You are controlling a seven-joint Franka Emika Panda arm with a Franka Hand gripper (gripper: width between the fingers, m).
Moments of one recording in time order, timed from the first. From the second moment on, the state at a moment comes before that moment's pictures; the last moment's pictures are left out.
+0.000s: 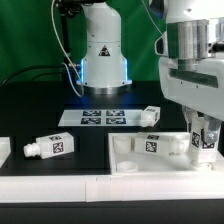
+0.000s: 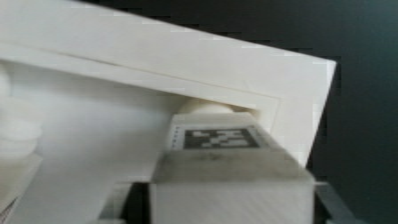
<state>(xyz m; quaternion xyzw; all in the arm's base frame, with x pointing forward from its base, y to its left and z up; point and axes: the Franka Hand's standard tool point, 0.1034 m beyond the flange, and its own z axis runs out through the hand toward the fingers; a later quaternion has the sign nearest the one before) 0.636 0.109 0.074 -0.77 0.63 -0.01 0.07</state>
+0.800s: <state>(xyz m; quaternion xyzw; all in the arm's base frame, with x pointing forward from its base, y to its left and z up) 0.635 0.119 0.072 -0.96 0.26 -0.04 0.05</state>
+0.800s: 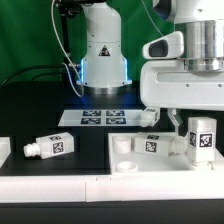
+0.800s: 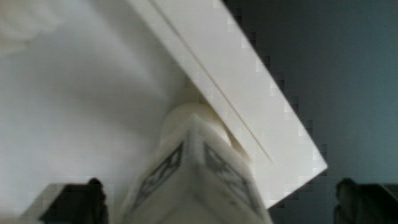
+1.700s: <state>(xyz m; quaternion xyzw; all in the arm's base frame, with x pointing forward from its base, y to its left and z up) 0.634 0.118 0.071 -0.99 0.11 -0.05 0.02</state>
